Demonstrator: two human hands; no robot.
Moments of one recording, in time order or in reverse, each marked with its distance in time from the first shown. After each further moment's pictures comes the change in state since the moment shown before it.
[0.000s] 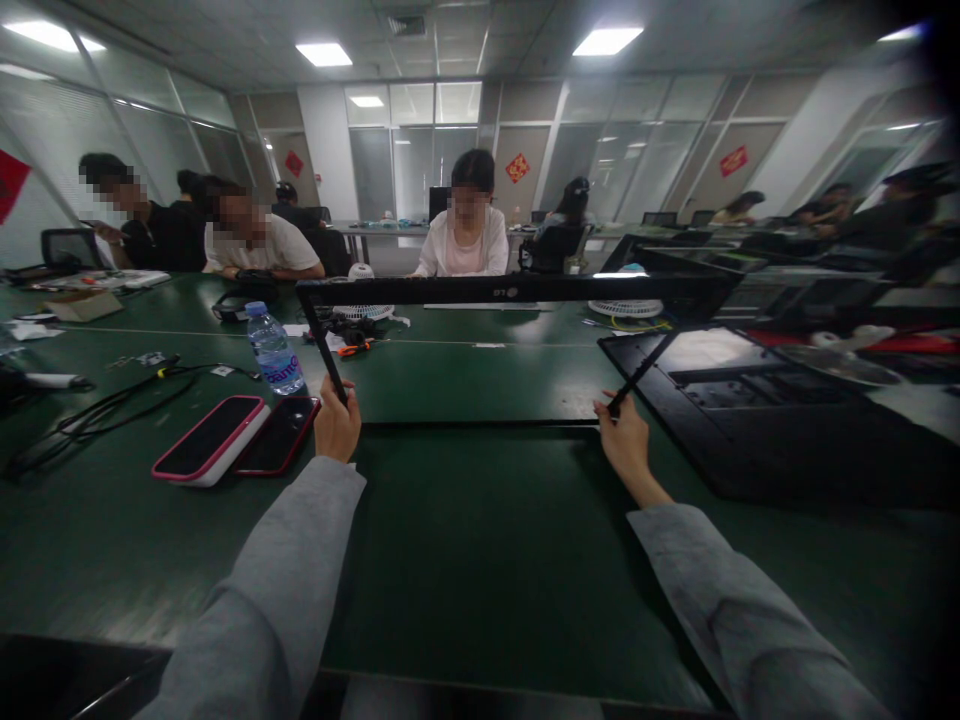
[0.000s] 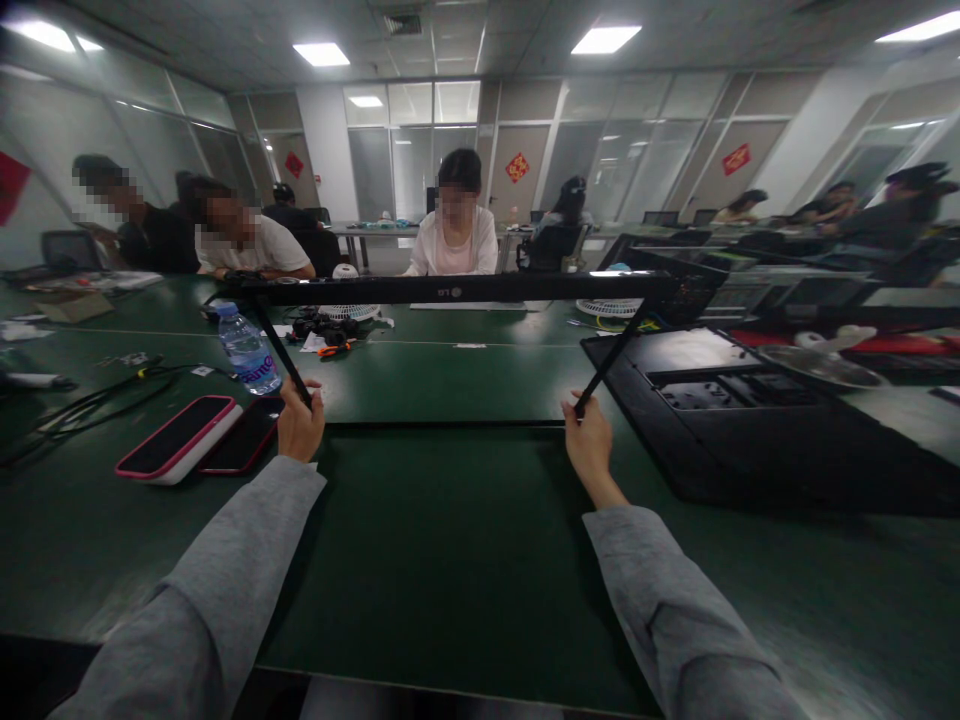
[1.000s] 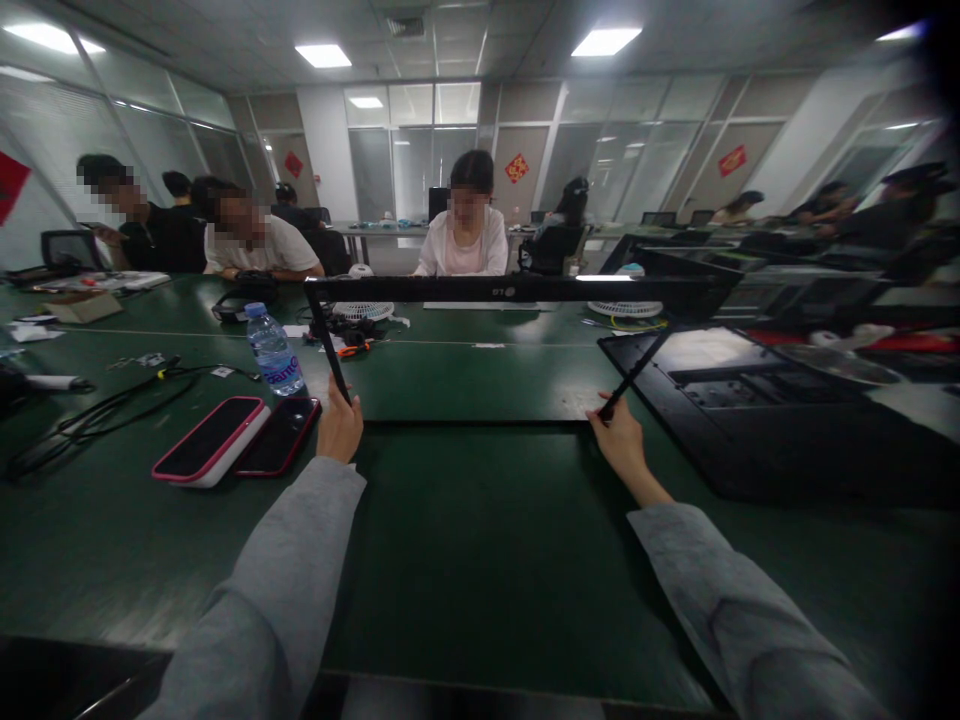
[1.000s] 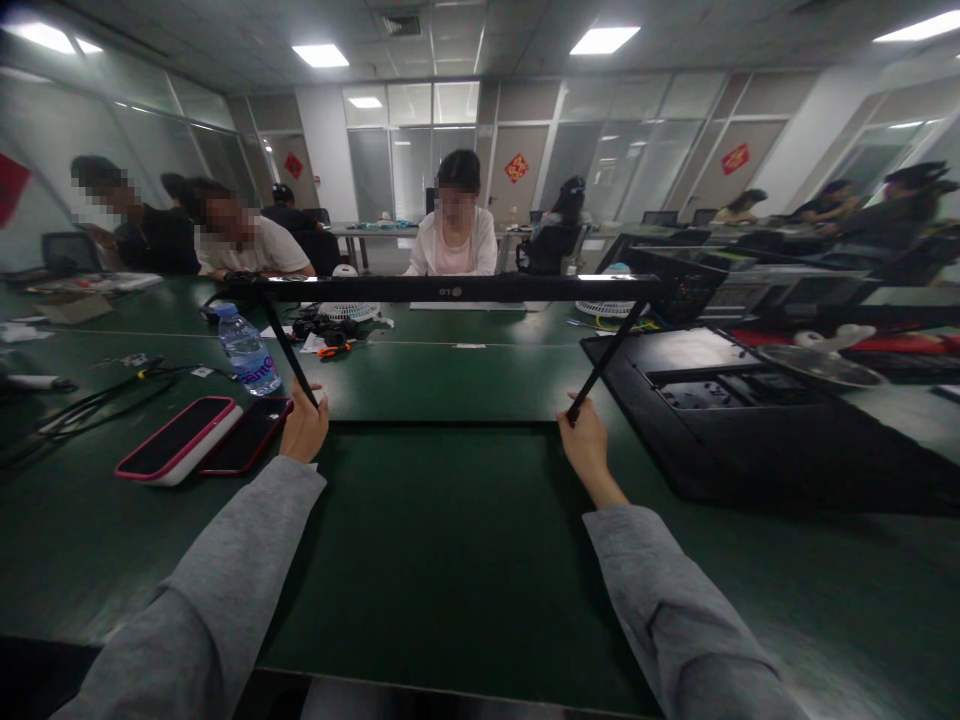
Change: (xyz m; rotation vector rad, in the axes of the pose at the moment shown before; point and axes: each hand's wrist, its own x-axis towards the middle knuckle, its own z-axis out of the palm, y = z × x) left_hand -0.003 -0.007 0.007 0.135 -0.175 -0.071; right_hand 0.002 0.012 0.007 -0.031 -0.089 -0.019
